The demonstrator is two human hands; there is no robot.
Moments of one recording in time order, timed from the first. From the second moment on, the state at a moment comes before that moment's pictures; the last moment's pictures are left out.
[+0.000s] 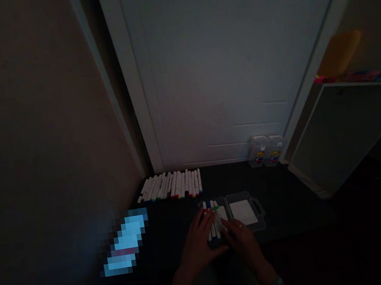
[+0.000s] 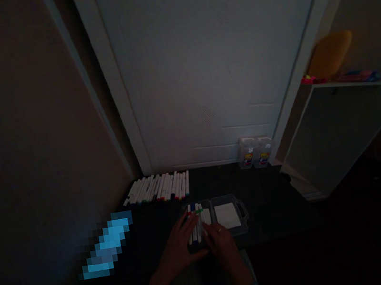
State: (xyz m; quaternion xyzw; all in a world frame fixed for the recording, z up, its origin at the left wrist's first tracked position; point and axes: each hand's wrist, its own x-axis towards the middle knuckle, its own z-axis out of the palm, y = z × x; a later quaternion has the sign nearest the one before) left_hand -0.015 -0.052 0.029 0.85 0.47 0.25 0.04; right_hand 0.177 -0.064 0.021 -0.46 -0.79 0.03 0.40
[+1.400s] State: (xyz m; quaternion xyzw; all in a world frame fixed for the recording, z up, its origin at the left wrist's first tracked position) left_hand -0.012 -0.056 0.034 0.84 0.46 0.27 0.07; right_hand 0.183 -0.034 0.071 -0.51 -0.78 0.02 0.35
